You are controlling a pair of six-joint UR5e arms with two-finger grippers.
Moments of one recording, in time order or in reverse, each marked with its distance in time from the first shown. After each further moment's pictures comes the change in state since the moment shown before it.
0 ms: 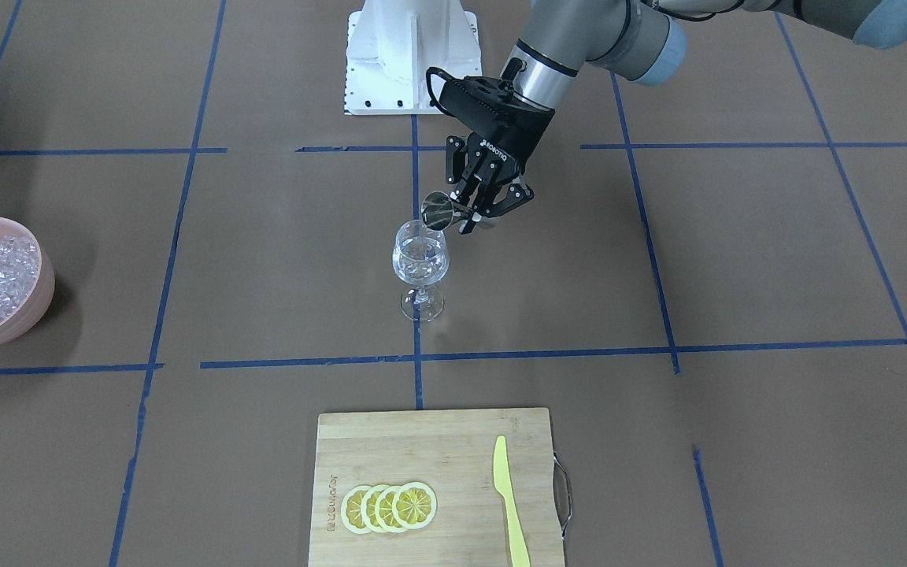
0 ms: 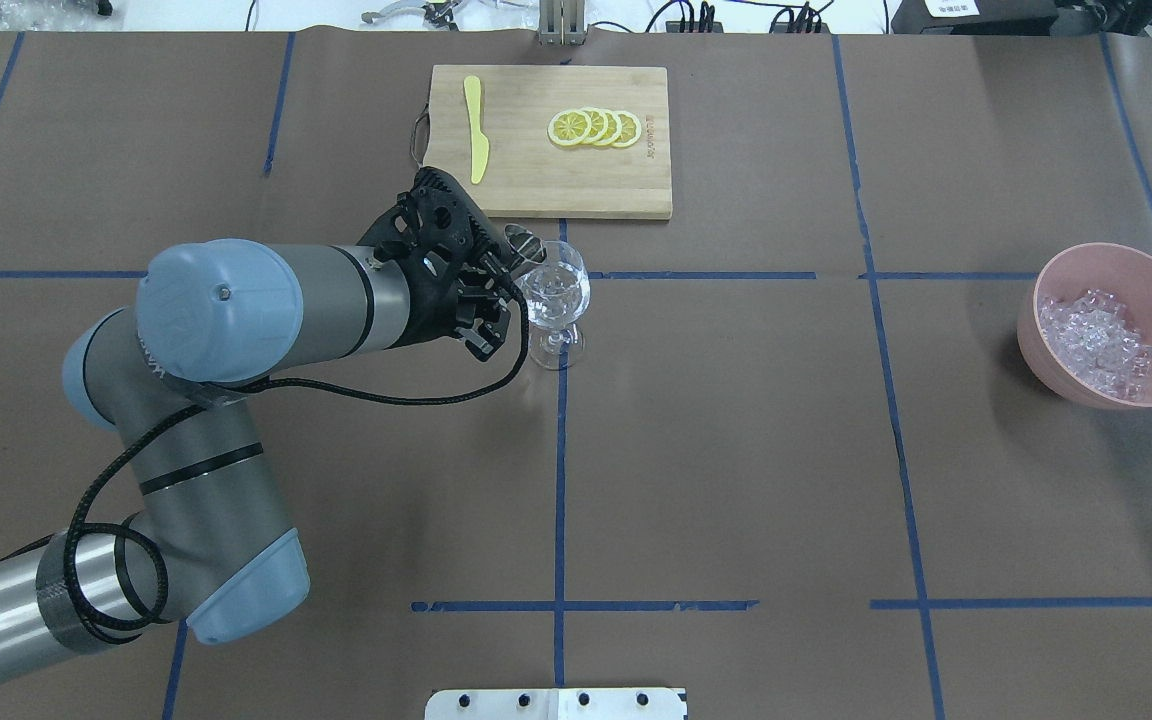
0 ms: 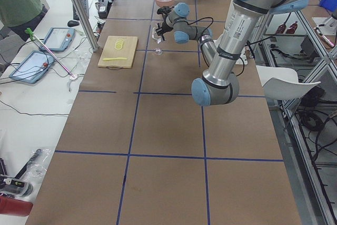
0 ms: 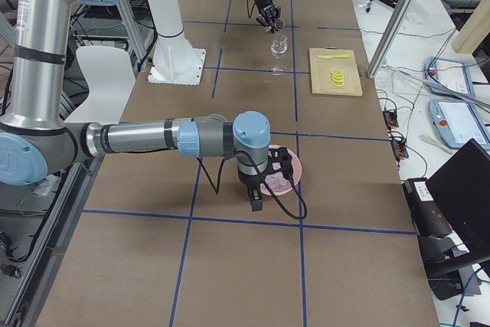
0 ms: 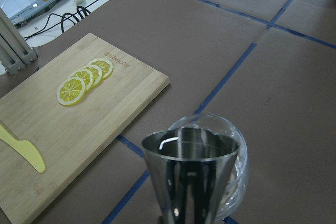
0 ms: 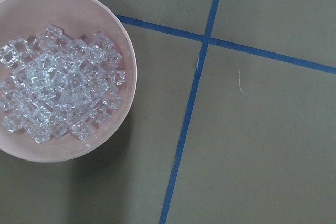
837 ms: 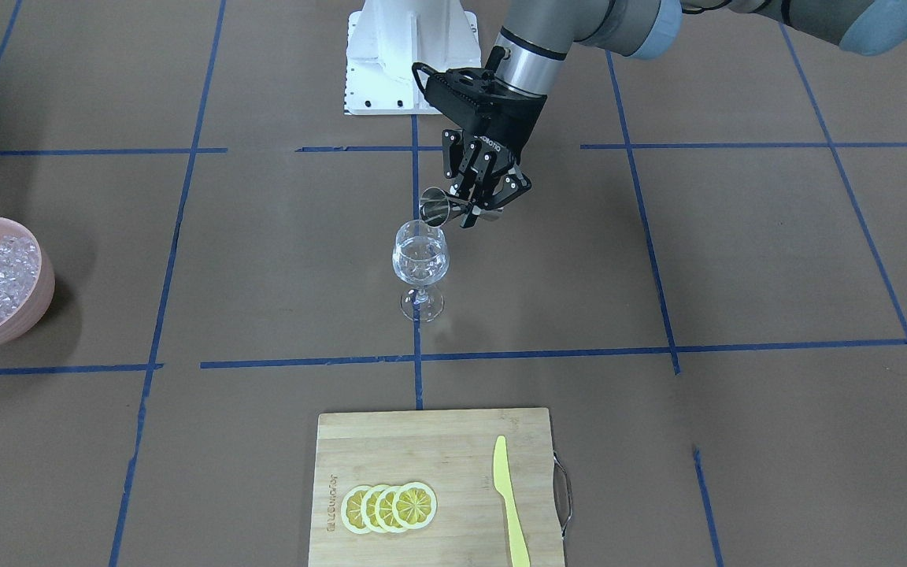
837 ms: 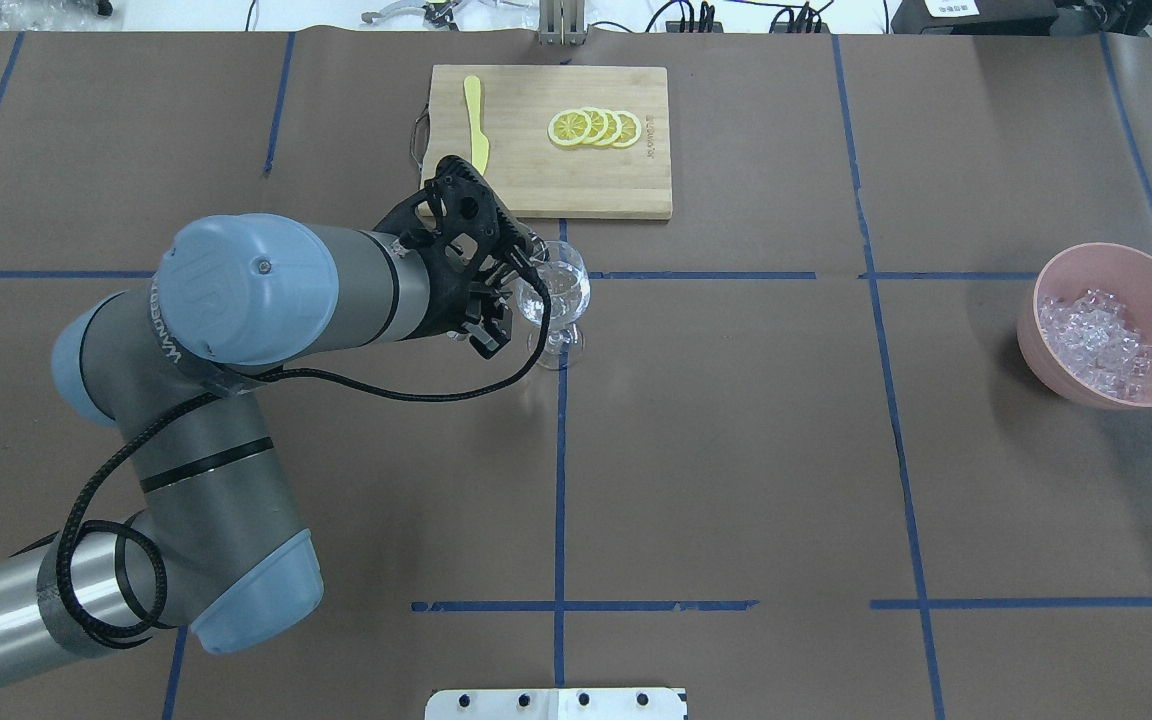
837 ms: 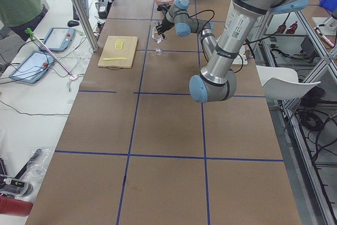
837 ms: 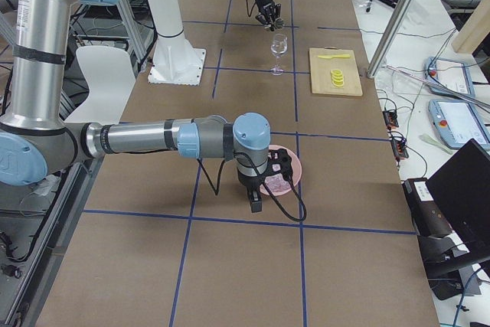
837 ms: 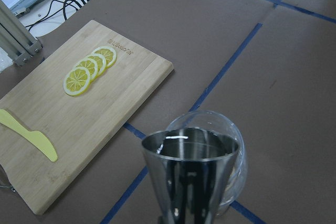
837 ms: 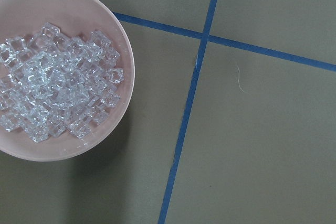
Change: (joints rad) left arm -0.001 -0.062 -0.045 0.214 0.001 0.043; right arm 0.000 -0.002 -0.005 0.000 0.000 0.000
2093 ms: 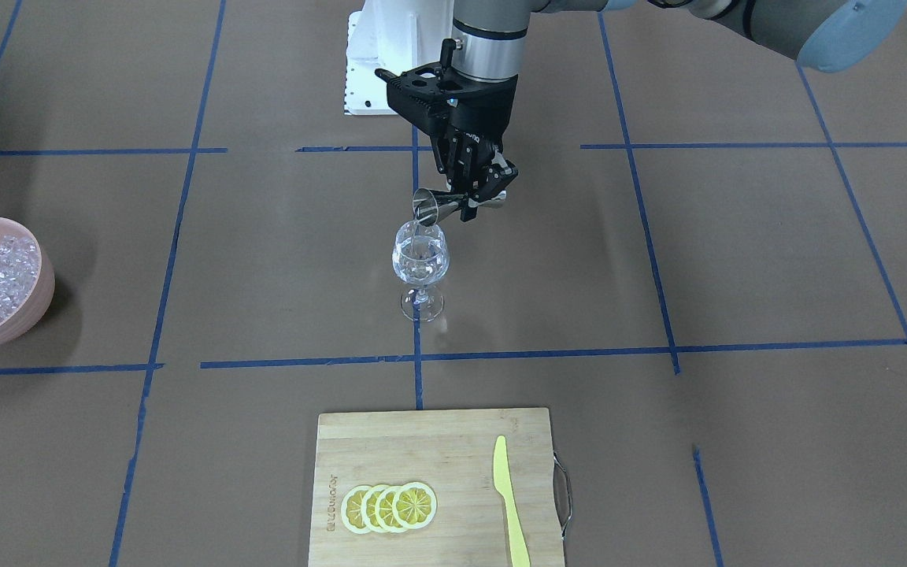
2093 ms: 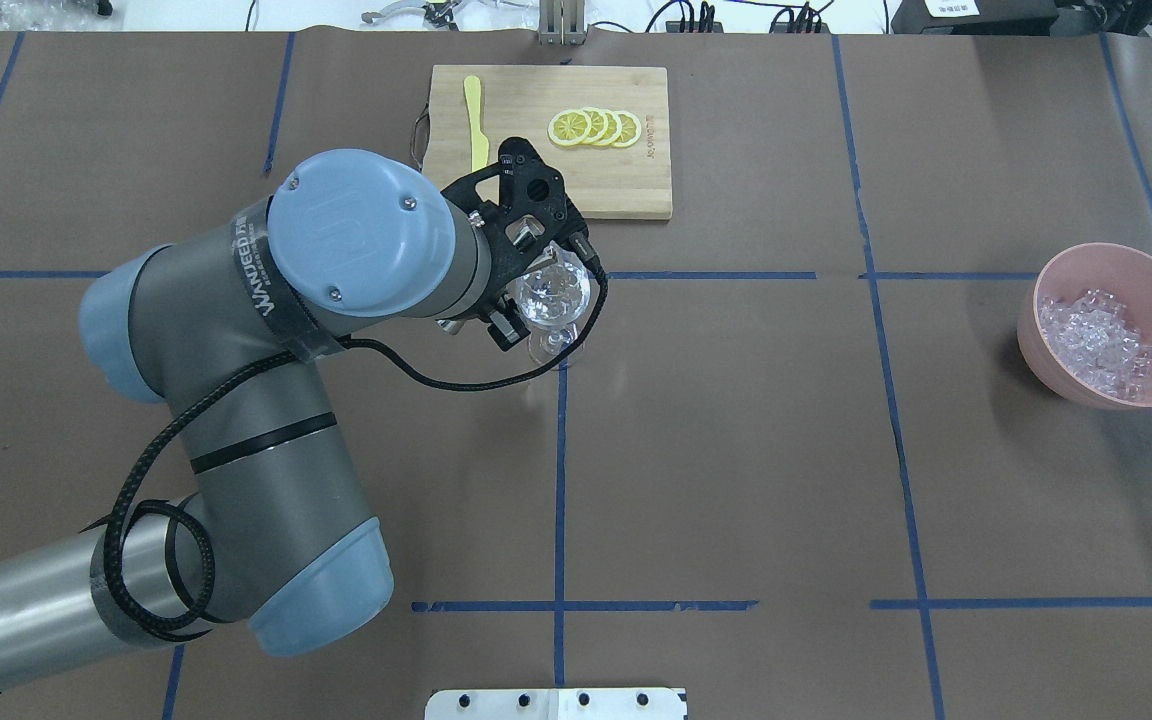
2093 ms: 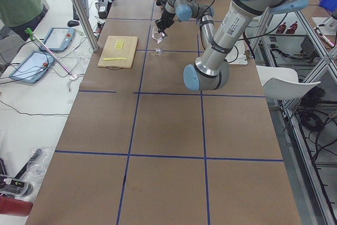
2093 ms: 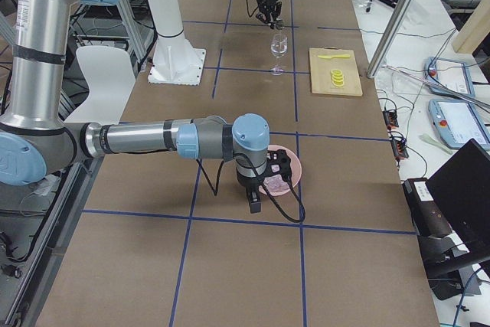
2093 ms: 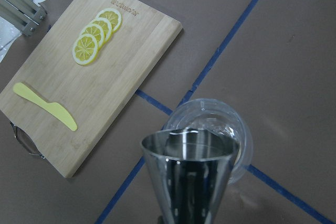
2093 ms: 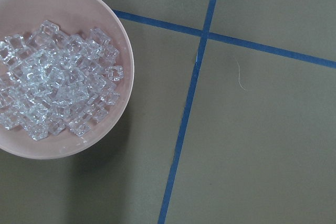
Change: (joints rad) left arm 0.000 -0.163 0.008 0.404 0.008 0.078; right arm 0.000 -0.004 0.000 0.000 0.001 0.000
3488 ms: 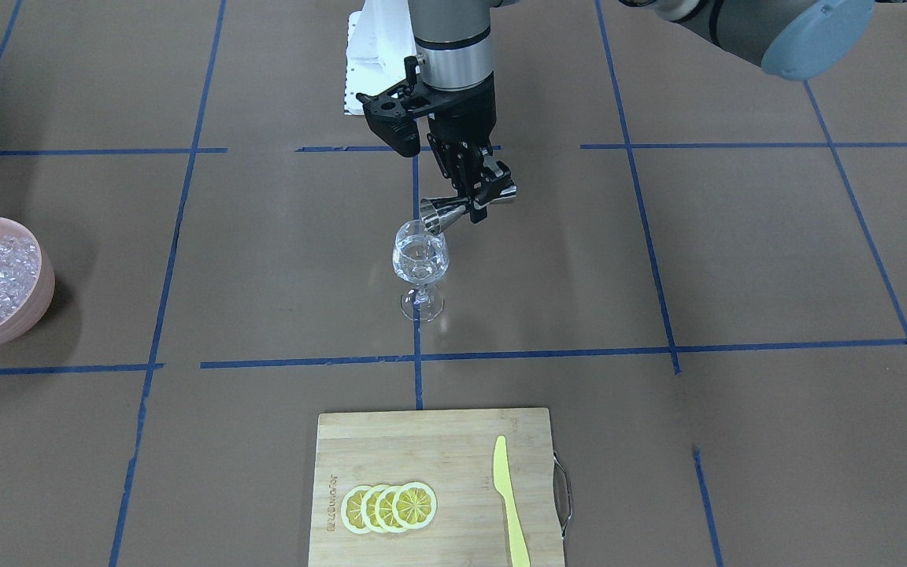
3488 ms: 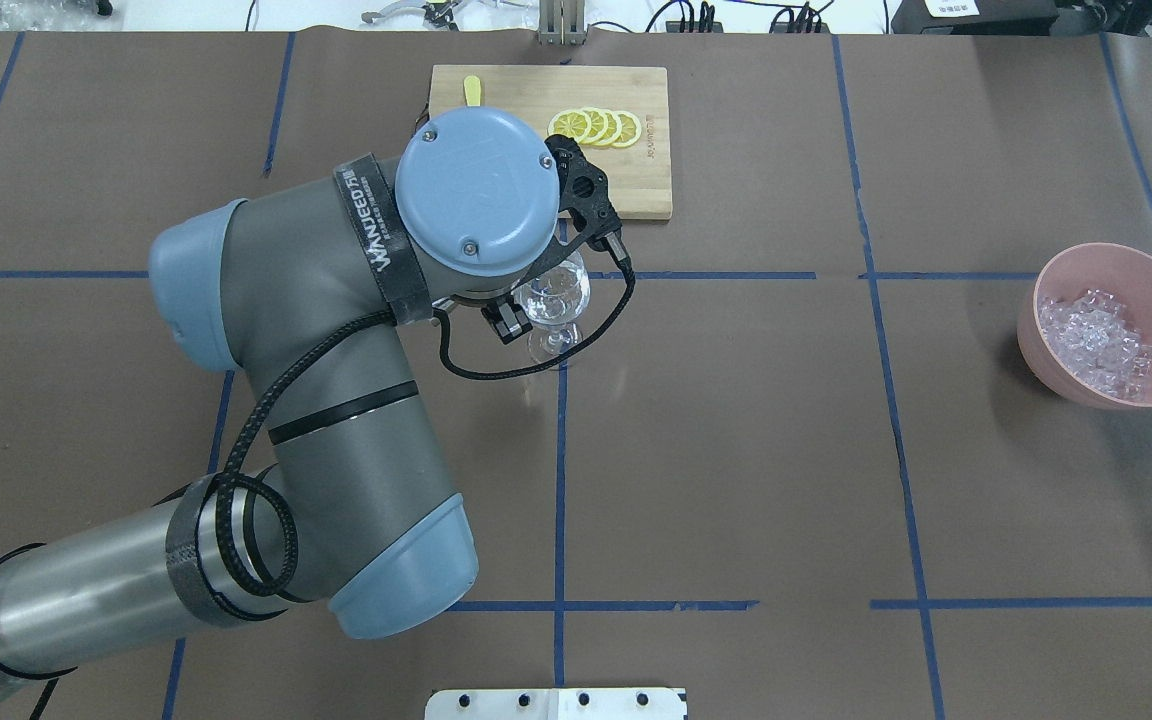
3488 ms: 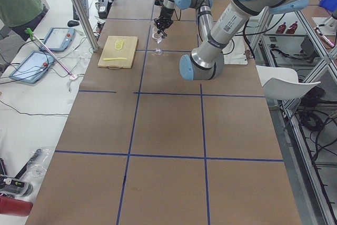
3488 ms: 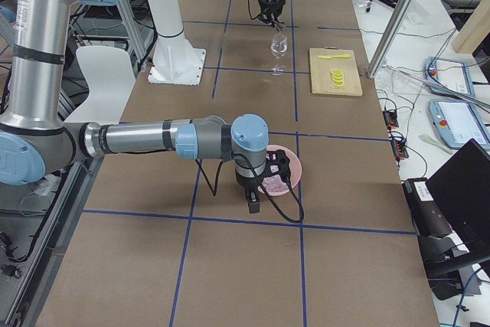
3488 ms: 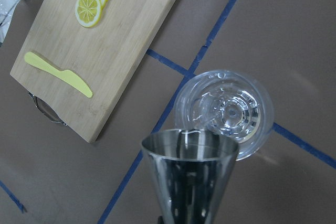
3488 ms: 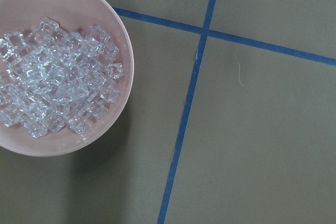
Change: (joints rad) left arm 0.000 -0.127 0.073 0.277 0.031 0.092; right arm 0.000 -0.006 0.003 0.000 0.000 -0.001
